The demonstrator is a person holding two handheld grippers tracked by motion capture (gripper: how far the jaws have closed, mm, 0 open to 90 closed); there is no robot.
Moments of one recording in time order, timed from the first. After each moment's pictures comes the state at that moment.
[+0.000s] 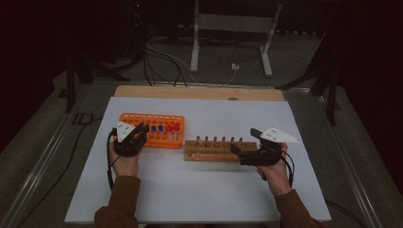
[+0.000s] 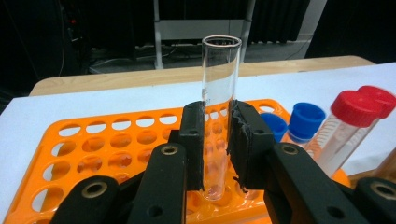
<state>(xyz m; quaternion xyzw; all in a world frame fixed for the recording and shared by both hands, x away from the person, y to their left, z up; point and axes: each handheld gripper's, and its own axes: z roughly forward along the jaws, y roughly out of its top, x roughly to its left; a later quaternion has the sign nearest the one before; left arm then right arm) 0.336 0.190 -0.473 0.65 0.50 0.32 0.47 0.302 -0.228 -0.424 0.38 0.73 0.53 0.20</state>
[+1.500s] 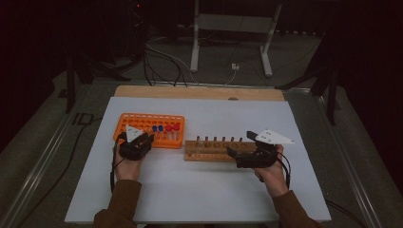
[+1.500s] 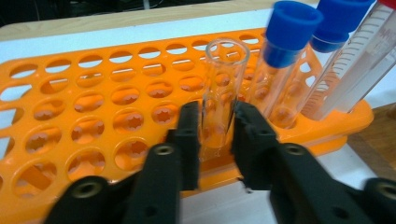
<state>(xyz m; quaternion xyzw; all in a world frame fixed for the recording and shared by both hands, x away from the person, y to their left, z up) 0.340 0.185 -0.499 0.71 0.51 0.27 0.41 0.301 -0.220 -0.432 0.37 0.74 0.52 0.19</state>
